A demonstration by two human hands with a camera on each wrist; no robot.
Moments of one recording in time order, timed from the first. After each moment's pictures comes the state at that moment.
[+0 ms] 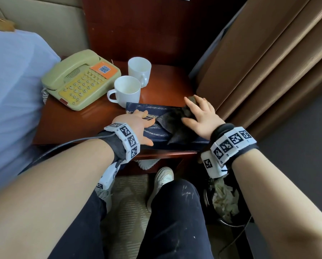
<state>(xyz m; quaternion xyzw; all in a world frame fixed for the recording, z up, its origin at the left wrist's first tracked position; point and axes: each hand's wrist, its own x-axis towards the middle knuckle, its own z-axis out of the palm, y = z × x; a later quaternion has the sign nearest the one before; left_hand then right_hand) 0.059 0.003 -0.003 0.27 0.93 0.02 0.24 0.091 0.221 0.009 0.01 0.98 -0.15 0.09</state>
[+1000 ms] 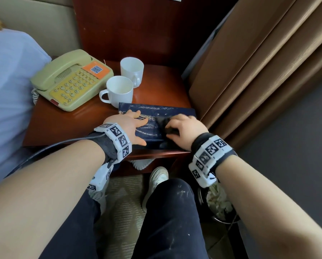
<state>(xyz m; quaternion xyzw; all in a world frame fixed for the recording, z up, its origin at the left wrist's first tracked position) 0.058 0.000 -0.006 0.27 0.93 0.05 0.24 0.106 0.201 -0.007 -0.07 0.99 -0.06 0.09</state>
